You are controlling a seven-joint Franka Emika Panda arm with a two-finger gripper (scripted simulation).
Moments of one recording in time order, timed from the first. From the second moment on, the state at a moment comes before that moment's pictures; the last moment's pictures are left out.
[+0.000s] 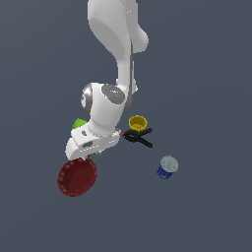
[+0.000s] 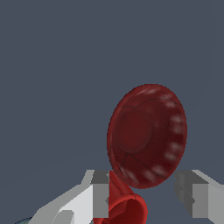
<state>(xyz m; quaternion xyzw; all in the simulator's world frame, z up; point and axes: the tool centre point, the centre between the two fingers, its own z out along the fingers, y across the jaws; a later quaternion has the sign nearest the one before) 0.074 -0.137 0.133 0.93 0.30 0.04 0.21</state>
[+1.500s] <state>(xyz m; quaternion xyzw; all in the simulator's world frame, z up) 0.069 -0.168 0.041 0.88 0.41 0.02 0.23</state>
